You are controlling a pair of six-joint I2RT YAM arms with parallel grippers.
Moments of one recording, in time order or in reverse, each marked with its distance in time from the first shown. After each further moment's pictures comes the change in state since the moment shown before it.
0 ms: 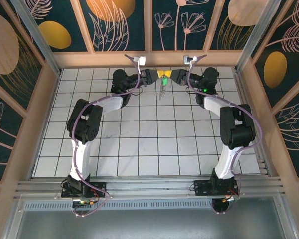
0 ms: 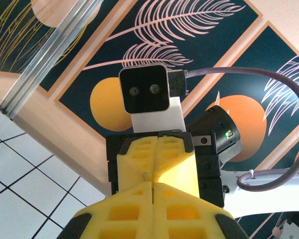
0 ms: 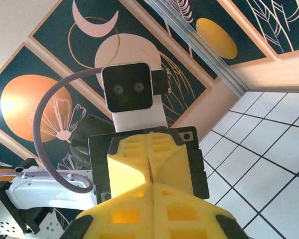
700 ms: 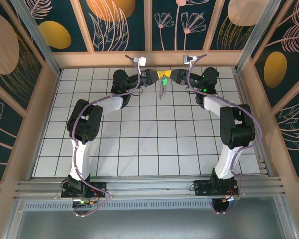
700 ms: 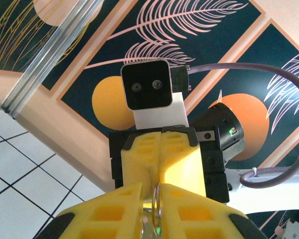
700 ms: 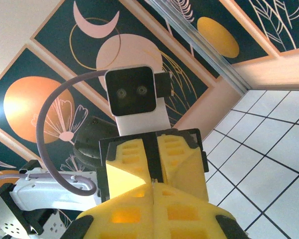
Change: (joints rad) left arm 0.000 0.000 -0.005 -0.008 -0.005 0.019; right arm 0.004 0.010 0.014 0.013 -0.001 0.028
